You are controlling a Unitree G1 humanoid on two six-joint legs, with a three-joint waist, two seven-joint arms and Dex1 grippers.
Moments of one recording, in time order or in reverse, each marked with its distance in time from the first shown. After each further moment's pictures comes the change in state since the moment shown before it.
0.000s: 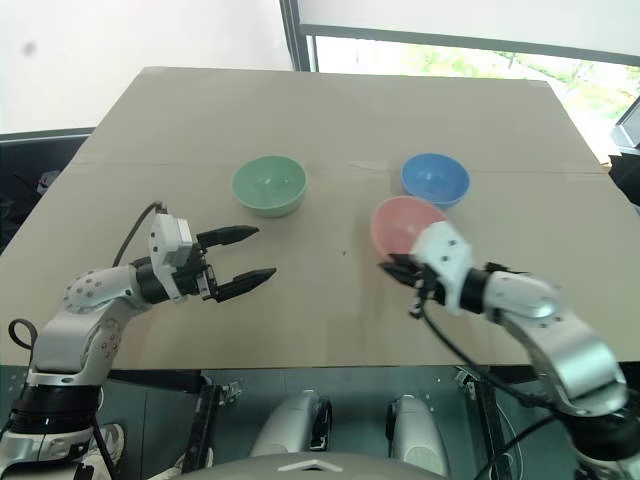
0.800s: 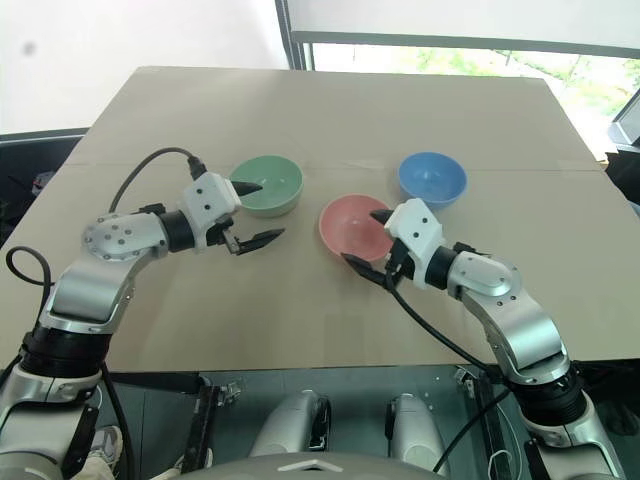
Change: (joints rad) left arm -0.324 0.100 -0.232 0.044 0.385 0.054 0.189; right arm -0.004 0.070 -0.097 0.018 -0.047 -0.052 -0.071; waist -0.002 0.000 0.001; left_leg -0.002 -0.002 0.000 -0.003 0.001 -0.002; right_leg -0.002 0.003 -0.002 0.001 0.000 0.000
